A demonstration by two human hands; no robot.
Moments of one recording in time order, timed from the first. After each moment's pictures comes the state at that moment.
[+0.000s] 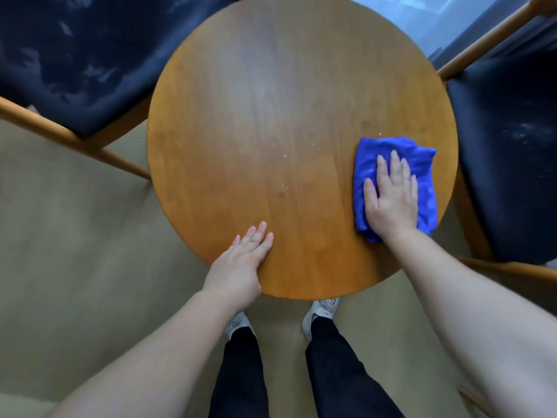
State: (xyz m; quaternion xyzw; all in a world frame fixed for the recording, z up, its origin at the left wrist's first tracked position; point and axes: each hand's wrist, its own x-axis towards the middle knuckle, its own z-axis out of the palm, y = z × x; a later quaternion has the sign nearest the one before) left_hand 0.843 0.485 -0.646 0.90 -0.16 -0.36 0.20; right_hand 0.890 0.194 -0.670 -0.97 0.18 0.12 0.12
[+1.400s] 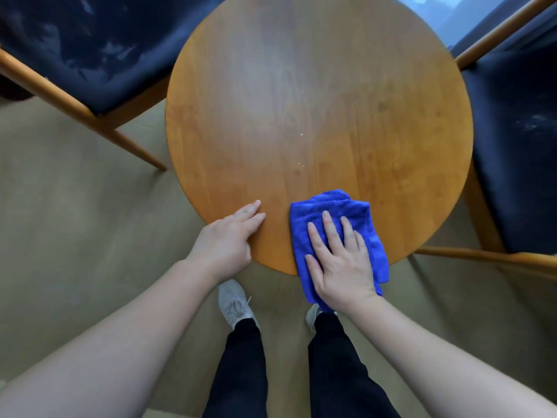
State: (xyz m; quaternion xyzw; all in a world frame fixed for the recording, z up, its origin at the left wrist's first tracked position) left_hand 0.848 0.530 -0.636 0.92 -0.17 -0.30 0.20; right_hand 0.760 0.312 -0.671 -0.99 -0.04 0.12 0.05
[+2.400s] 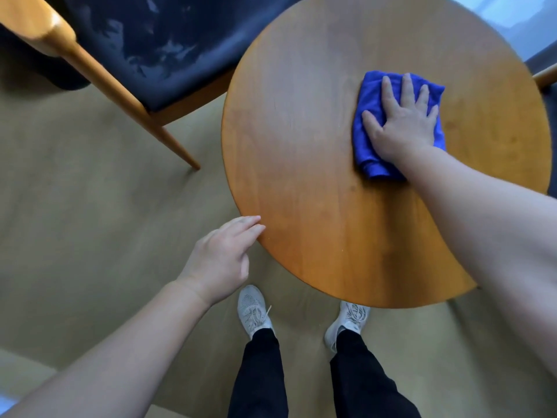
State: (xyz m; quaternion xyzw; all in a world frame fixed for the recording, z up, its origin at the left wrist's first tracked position) left_hand 0.841 0.610 -0.651 0.95 -0.16 -0.15 0.24; right_hand 1.029 0.296 -0.678 -0.99 0.08 0.14 0.05
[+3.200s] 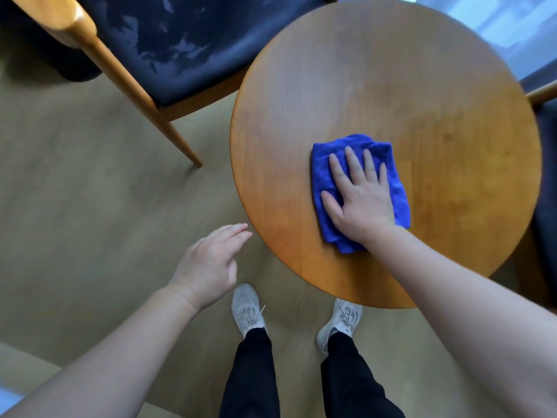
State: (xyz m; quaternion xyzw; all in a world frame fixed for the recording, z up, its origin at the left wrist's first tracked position) left_hand 0.818 0.630 -0.655 0.95 -0.12 -0.15 0.24; right_hand 0.913 0.355 -0.671 -0.98 -0.08 0.16 0.05
